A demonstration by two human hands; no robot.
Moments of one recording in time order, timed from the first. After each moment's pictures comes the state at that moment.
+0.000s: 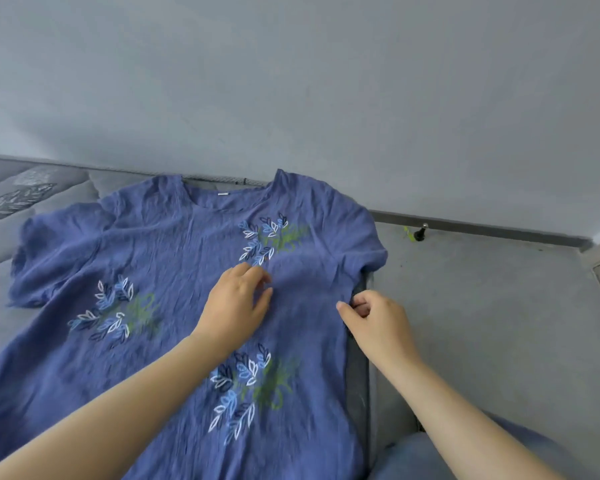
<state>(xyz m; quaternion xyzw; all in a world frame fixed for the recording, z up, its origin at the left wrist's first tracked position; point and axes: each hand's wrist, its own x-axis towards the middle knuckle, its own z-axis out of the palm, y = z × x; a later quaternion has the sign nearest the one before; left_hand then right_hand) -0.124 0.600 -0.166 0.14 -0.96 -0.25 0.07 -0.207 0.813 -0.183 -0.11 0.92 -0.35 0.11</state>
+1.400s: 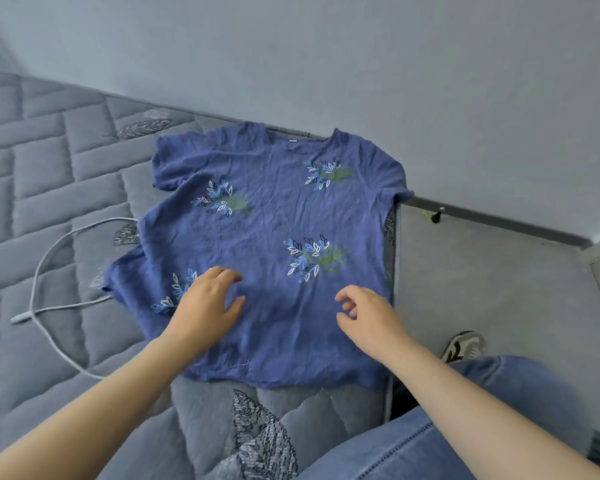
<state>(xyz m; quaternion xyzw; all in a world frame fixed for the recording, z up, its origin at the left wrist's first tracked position) 0.160 0.616 -0.143 0.21 -0.94 -0.24 0.07 0.007 0.842 -0.144 -0.29 0.90 -0.23 0.21</state>
